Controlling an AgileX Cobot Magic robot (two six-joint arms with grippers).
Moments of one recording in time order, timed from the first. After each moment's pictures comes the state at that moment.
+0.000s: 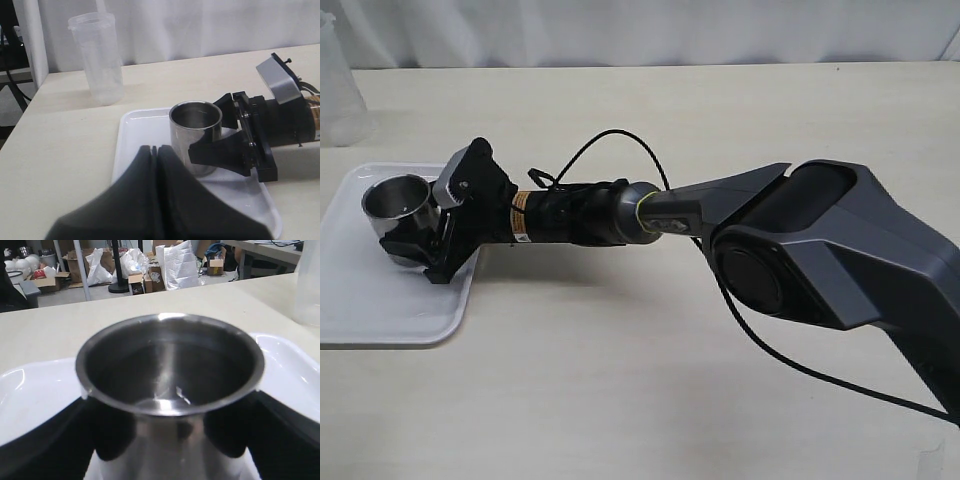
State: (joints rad) left arm -0.06 0.00 0.00 0.04 0.34 0.06; right arm 0.72 2.69 -1.90 -1.01 -0.78 0.74
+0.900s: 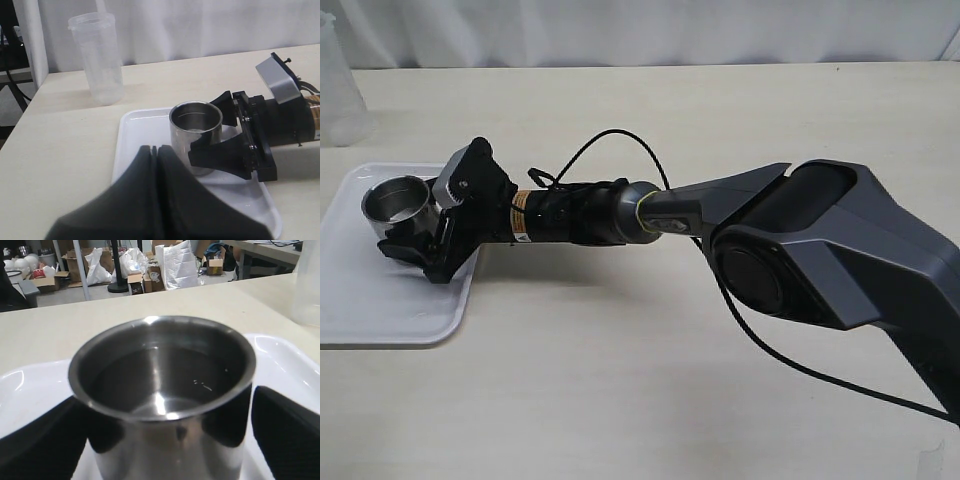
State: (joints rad) left arm -0.06 0.00 0.00 0.04 0.34 0.06; right arm 0.72 2.69 -1.90 -1.01 -0.78 0.74
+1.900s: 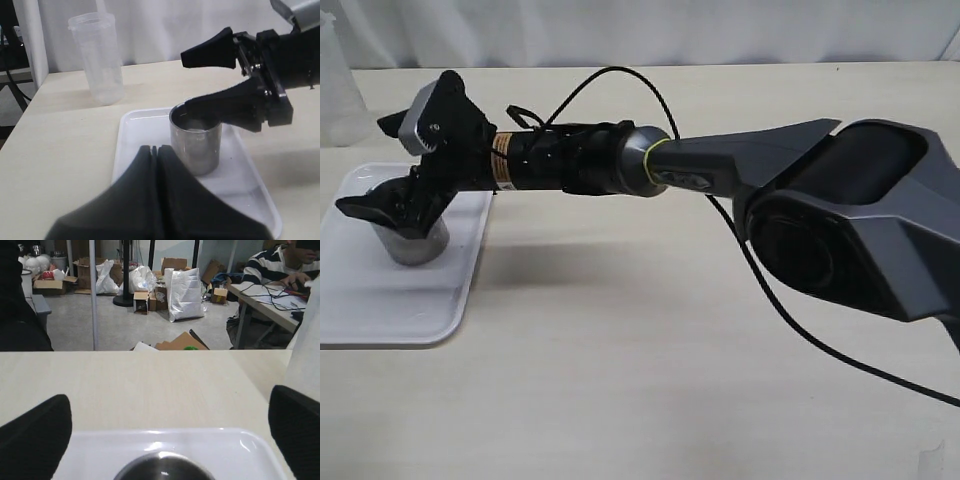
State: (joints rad) left arm -0.06 0.00 0.00 0.04 0.34 0.06; right arm 0.72 2.52 -1.90 -1.15 -0.76 0.79
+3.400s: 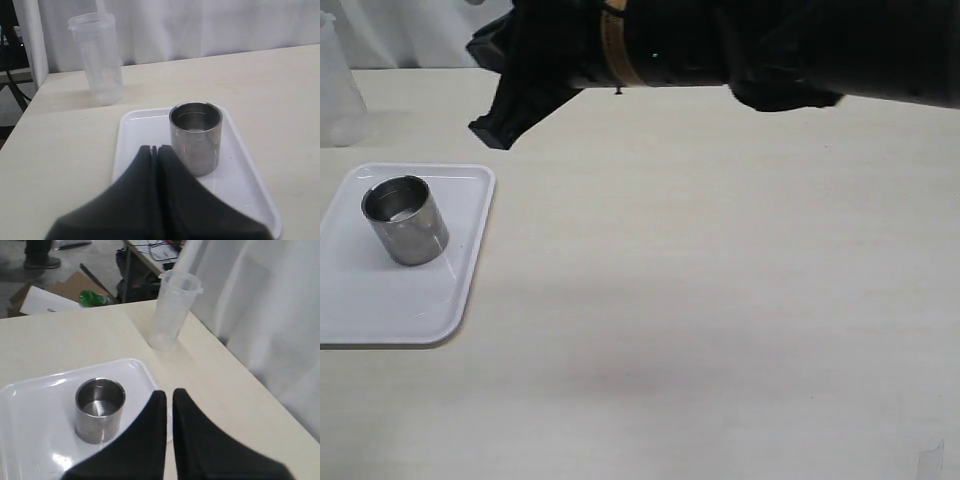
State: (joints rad) left arm -0.06 0.00 0.00 0.04 0.34 0.06; right arm 0.75 1.67 -1.26 -1.74 -0.17 1.41
